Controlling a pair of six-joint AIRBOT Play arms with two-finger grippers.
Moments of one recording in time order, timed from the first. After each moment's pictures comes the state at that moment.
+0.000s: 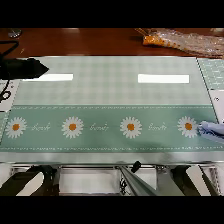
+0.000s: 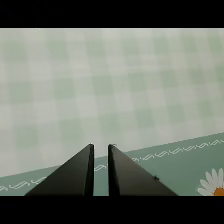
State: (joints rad) left arm 0.06 -1.00 1.18 1.08 -1.06 -1.33; right arm -1.08 -0.88 1.35 -1.49 1.75 1.53
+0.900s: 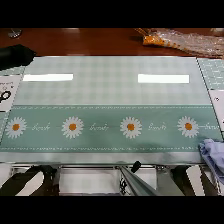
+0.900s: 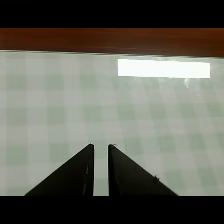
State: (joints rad) left arm 0.11 -1.00 1.19 1.08 -0.84 -1.28; right arm -1.11 -0.80 0.85 -2.25 1.74 1.49
